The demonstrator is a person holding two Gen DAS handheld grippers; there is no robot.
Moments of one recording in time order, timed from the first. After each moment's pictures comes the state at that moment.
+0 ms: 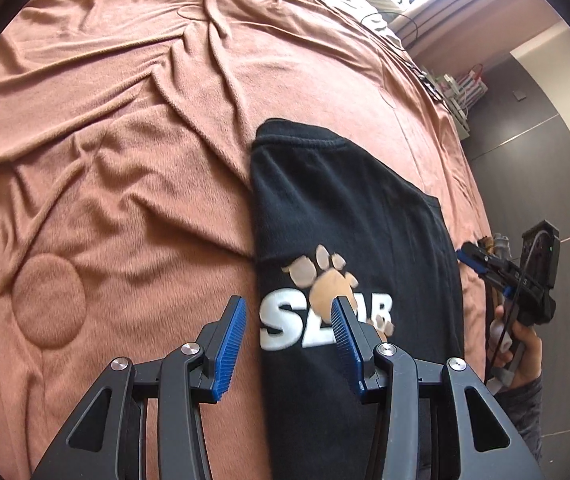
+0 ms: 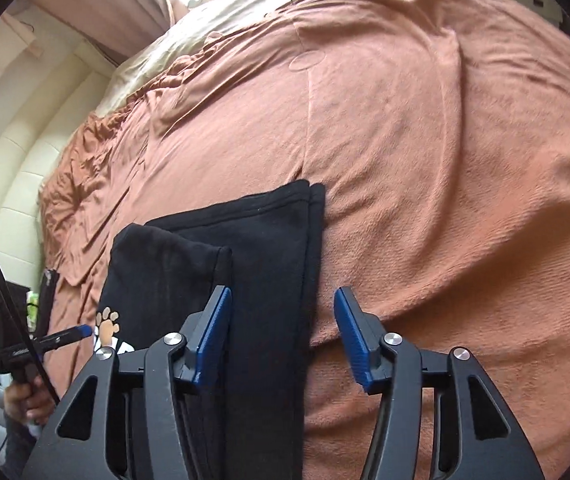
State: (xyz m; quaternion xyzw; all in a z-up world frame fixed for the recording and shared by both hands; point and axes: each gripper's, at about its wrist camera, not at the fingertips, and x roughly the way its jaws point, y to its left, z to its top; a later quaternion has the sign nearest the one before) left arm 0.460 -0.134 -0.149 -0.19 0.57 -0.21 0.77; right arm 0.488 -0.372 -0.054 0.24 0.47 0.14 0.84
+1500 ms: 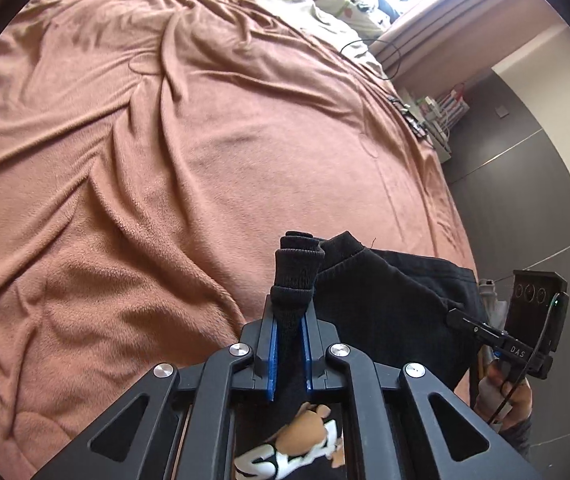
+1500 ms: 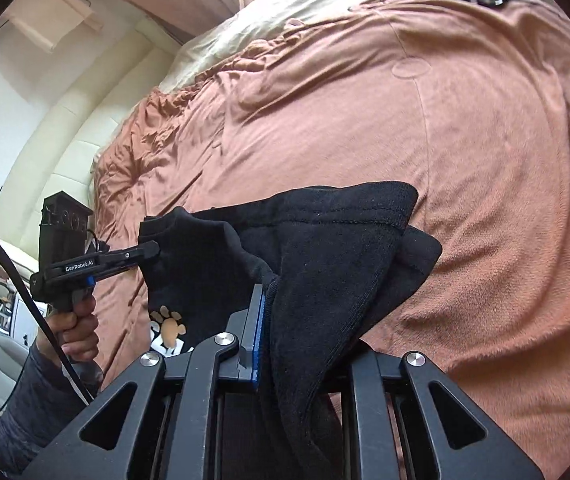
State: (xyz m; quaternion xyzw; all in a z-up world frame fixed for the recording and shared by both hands) left arm 0.533 -0.148 -0.123 -0.21 0.52 -0.25 0.79; right arm 0.513 -0.378 -0.040 0.21 0.44 0.24 0.84
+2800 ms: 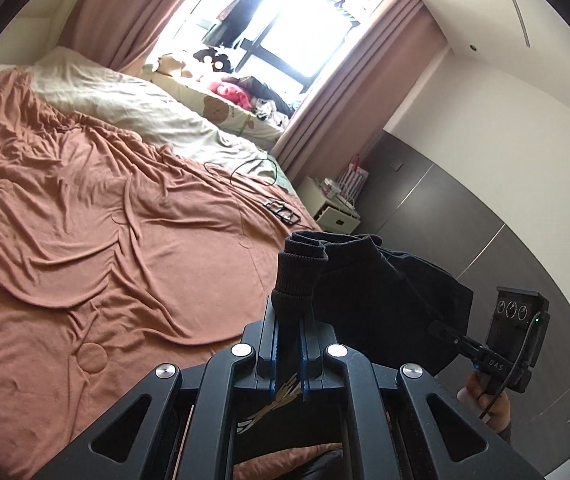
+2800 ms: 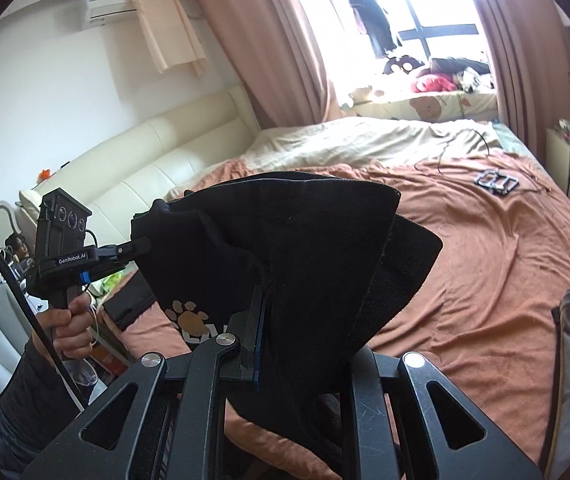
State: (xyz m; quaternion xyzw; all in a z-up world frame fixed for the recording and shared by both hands) left arm 0.304 -0.077 0.127 -0.21 0.31 -0.32 0.87; right arm 0.190 -0.345 0.136 0.11 0.24 0.25 0.93
